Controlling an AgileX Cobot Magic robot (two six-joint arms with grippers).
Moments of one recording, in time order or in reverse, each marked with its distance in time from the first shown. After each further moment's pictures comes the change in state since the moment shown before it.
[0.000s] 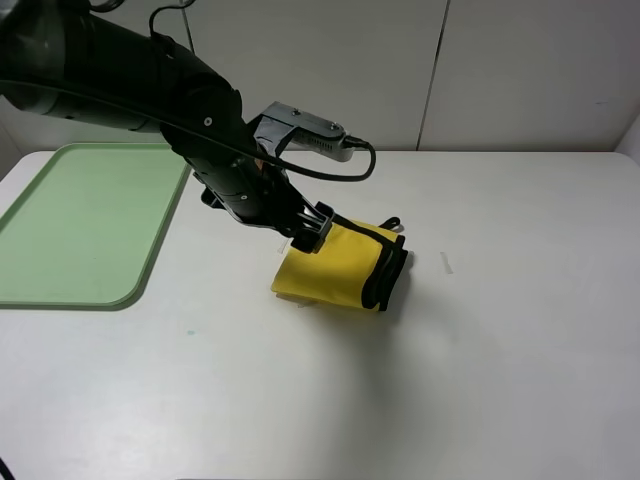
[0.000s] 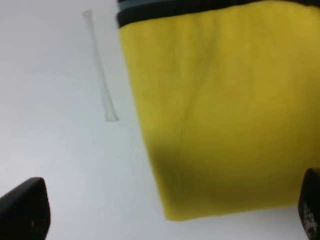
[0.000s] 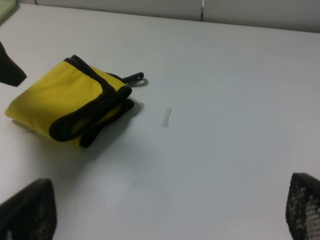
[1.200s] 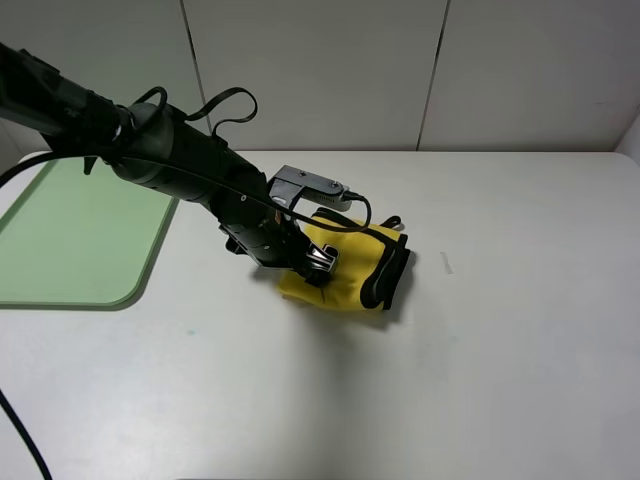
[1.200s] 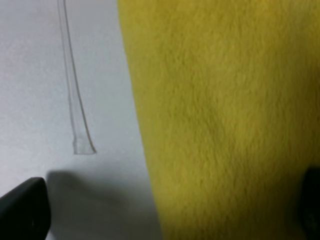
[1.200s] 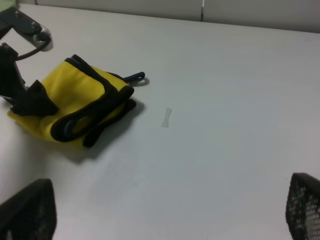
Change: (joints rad) left arm 0.035 0.268 0.000 -0.080 -0.249 0.016; right arm 0.000 0.000 0.000 0.000 0.000 0.000
